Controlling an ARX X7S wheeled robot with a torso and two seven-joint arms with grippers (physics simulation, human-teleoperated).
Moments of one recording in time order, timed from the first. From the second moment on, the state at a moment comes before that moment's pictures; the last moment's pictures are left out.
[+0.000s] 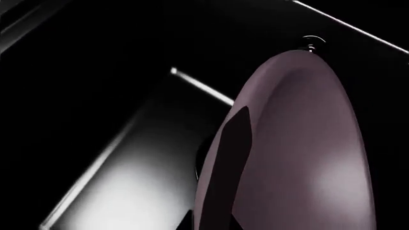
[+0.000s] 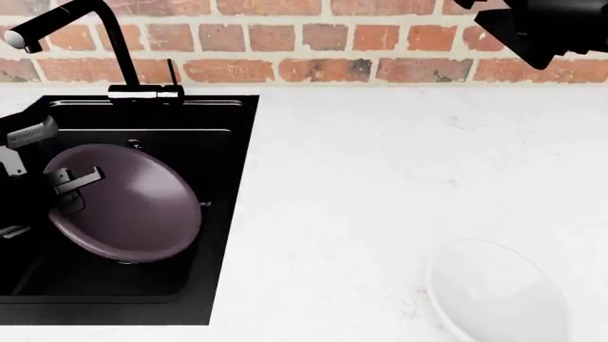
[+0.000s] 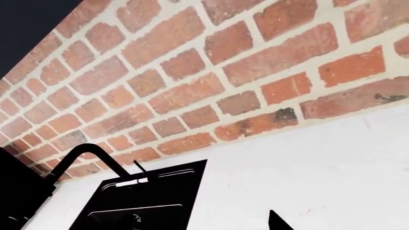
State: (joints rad) left arm -1.20 -0.92 0.71 -0.47 -1.85 -0.92 -0.98; right arm 1.54 0.50 -0.06 0.36 2.03 1.25 1.11
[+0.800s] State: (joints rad) left arm -1.25 -0.91 0.77 -0.55 -1.77 -0.99 -0.92; right arm 1.54 0.52 -0.08 0.36 2.04 1.23 1.10
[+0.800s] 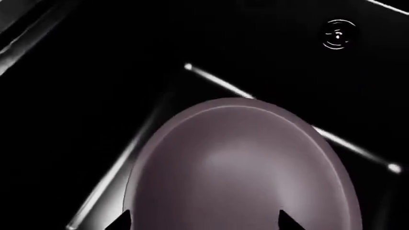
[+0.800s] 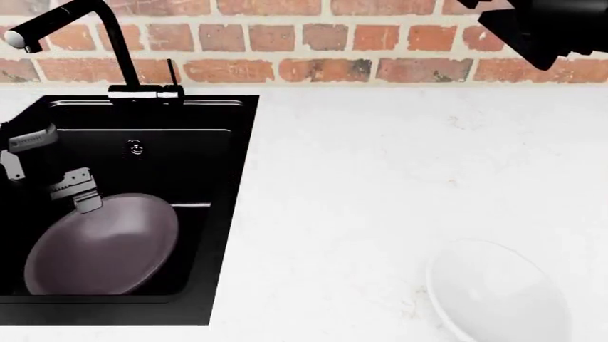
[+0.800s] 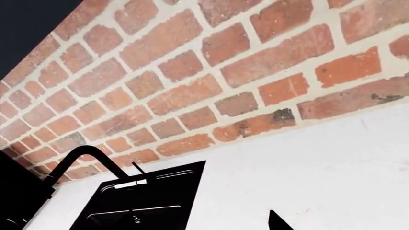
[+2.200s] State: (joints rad) left arm -1.54 -0.82 0.52 0.03 -2.59 -0.87 -1.24; right arm 1.24 1.42 -0.37 -0.34 2.89 0.86 1.42
